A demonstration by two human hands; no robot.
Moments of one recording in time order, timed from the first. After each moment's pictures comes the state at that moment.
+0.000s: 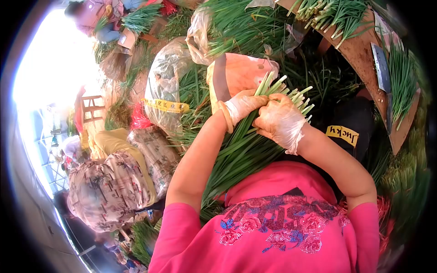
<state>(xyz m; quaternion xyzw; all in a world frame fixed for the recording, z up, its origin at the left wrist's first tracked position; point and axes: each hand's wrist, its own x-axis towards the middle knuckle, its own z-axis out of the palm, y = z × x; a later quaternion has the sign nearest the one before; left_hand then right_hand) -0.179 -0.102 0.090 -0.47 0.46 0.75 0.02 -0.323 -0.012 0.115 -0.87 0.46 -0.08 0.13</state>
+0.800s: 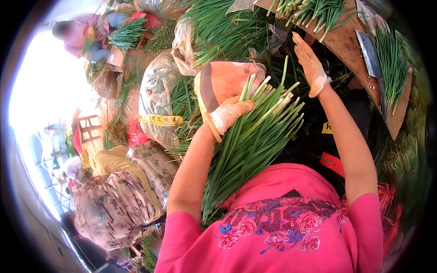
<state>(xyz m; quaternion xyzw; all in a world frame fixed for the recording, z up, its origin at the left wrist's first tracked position) -0.163 -0.102 0.084 -0.40 0.45 0.80 -0.03 -0.457 -0.080 0.030 -0.50 0.52 -0.60 0.36</state>
